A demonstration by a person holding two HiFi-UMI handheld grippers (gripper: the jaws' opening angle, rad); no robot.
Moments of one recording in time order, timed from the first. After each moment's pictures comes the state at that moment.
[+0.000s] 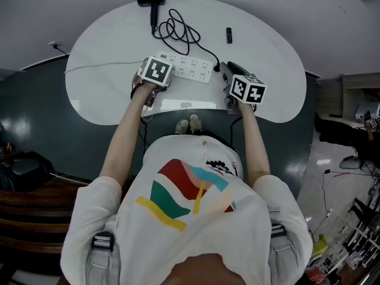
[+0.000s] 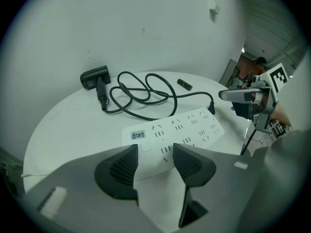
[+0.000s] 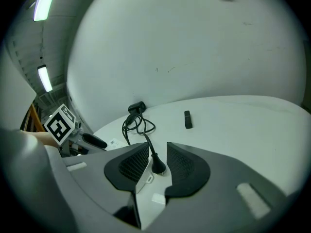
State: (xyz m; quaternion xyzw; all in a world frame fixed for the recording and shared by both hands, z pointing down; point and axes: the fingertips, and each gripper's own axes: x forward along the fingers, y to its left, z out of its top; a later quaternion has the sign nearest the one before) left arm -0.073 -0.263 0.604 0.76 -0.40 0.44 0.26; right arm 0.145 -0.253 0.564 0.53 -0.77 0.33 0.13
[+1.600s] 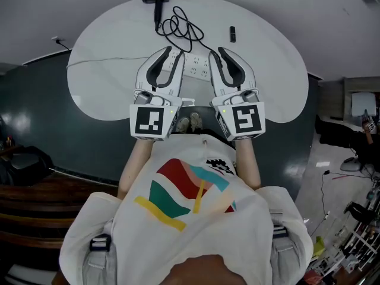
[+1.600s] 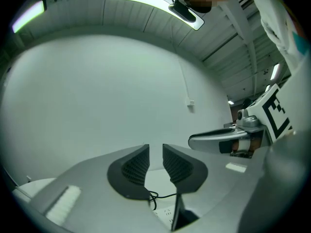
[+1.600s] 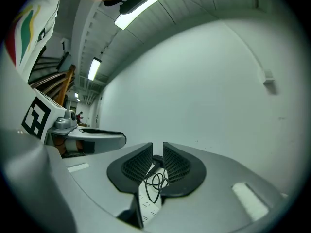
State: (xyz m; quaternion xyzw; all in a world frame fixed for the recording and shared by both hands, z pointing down) left arm -0.040 -0.208 0.333 0.85 -0.52 0.00 -0.02; right arm 0.046 -0.204 0.334 0.50 -0.86 -0.01 0.04
